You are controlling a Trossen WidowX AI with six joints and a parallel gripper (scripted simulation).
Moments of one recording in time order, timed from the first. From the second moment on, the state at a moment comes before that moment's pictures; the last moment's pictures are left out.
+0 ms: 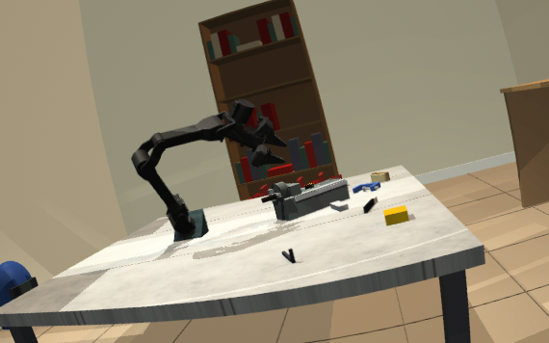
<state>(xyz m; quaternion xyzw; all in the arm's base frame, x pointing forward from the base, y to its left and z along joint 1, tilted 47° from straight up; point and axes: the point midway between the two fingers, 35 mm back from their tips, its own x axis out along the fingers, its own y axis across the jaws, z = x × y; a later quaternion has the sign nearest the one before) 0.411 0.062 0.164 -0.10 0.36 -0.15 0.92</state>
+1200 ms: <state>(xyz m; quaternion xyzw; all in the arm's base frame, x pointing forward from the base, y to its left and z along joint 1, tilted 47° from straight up) 0.412 0.084 0.057 -0.30 0.44 -0.21 0.82</state>
